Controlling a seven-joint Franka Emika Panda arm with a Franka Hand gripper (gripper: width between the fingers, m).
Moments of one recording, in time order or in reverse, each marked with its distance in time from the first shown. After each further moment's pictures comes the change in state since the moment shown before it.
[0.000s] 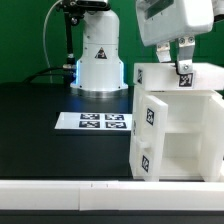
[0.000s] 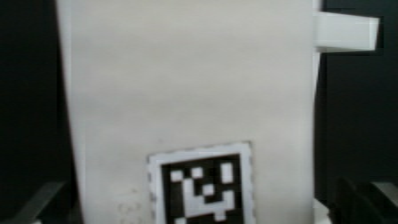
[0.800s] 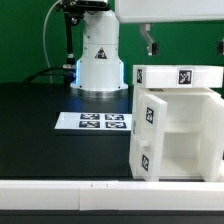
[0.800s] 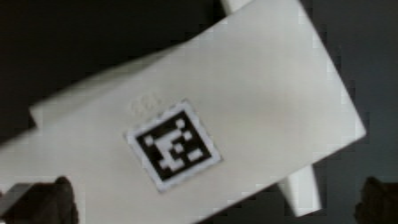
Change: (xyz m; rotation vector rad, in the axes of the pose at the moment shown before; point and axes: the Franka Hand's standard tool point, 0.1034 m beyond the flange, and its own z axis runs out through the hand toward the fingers) arm -0.011 -0.016 -0.021 -0.107 0.035 -1.114
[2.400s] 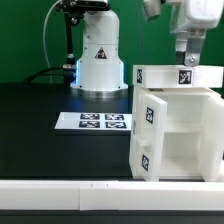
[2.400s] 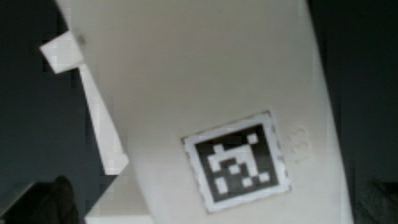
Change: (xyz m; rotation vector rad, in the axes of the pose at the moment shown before) arm -0.010 0.005 0.024 -0.184 -0.015 -1.742
